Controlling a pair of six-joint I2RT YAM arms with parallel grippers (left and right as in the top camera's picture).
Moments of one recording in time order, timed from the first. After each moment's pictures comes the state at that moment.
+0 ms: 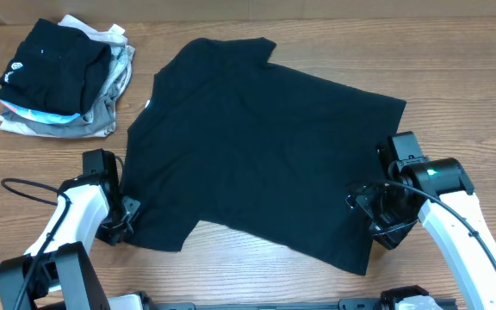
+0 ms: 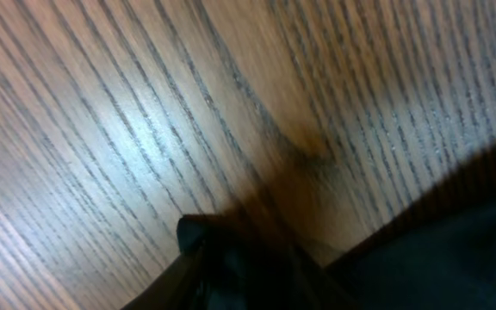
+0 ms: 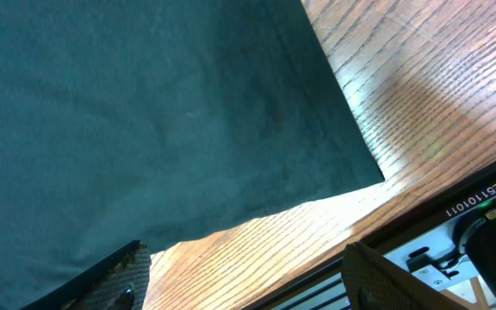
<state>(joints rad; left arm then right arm) 0.23 1.51 0.70 -0.77 -0.15 -0.89 0.17 1.23 0.97 -1.32 -0.16 1.03</state>
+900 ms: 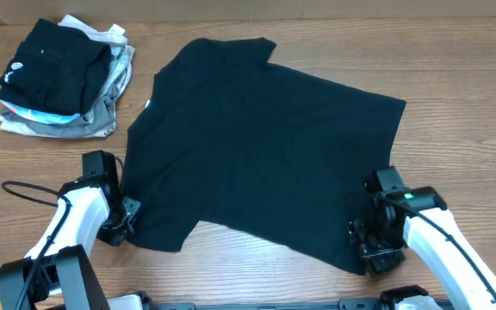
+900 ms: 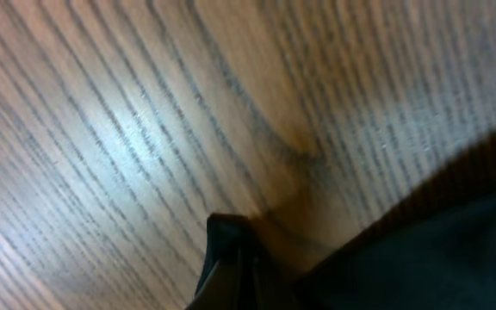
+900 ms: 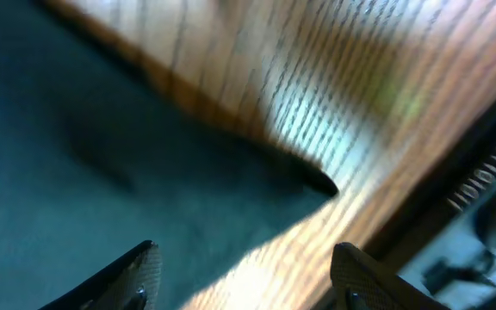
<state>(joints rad) 0.23 1.50 0.69 -0.75 -0.14 -0.89 0.19 1.23 0.63 -1.12 -0.15 1.40</state>
